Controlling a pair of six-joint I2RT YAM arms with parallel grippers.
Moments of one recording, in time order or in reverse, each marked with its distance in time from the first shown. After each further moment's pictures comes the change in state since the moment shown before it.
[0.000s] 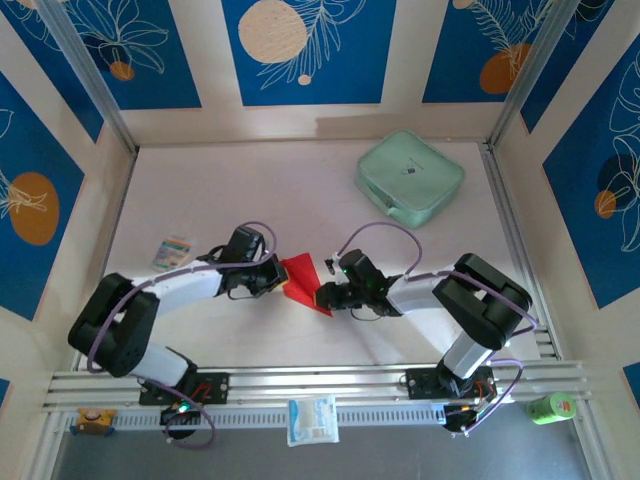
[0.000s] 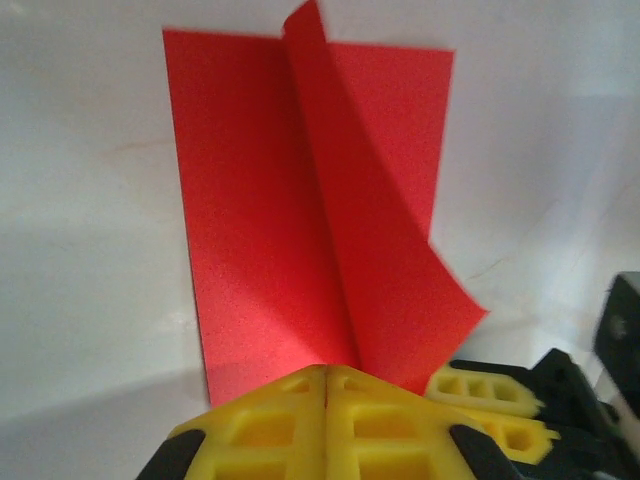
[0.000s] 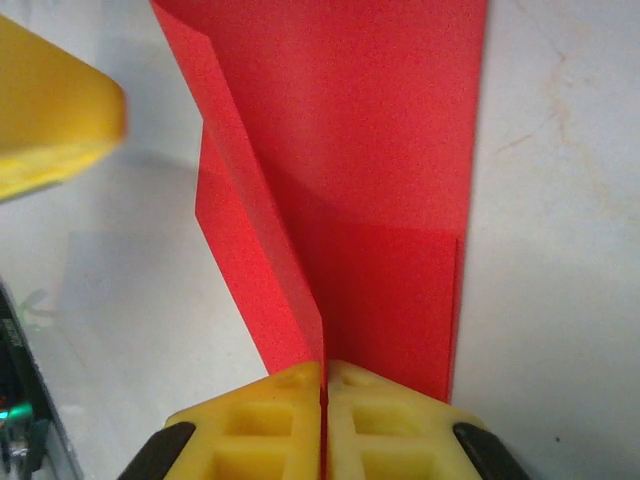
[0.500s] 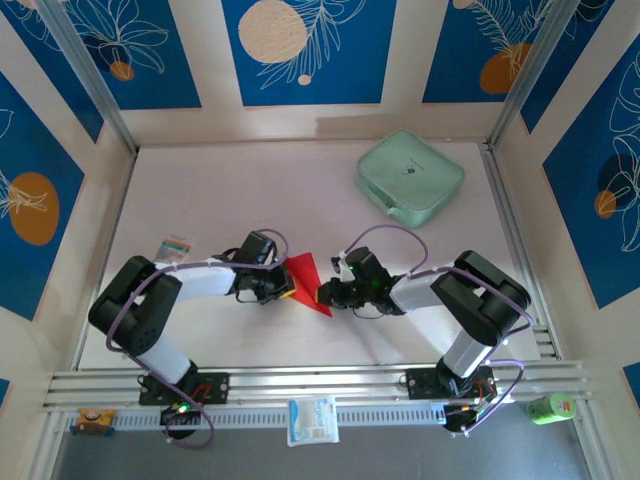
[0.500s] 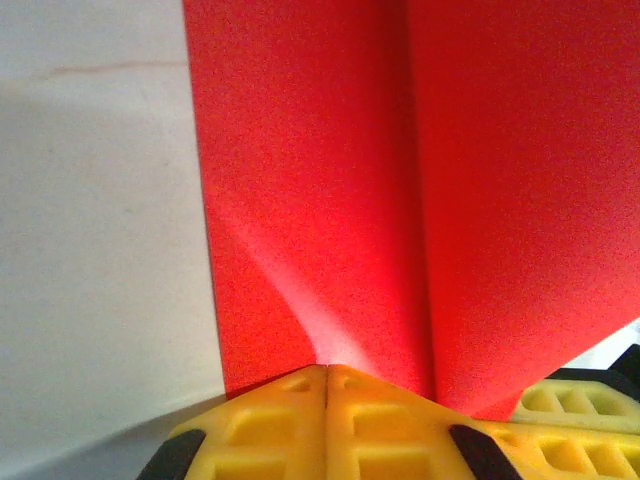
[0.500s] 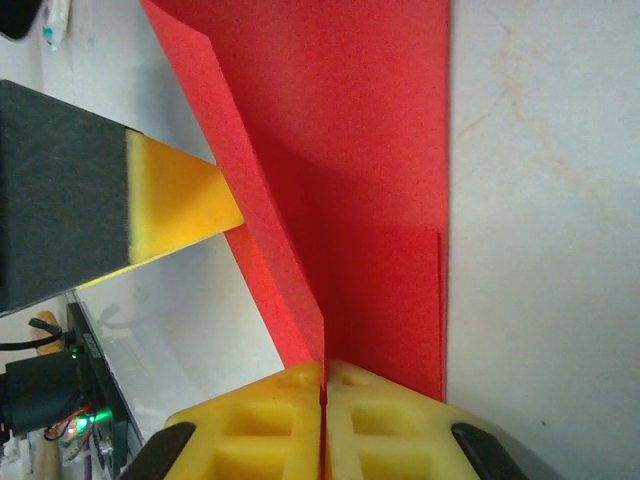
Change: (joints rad) left arm -0.040 0.126 0.019 0.024 0.016 0.017; right arm -0.055 0.019 -0.034 0.086 -0.103 0.136
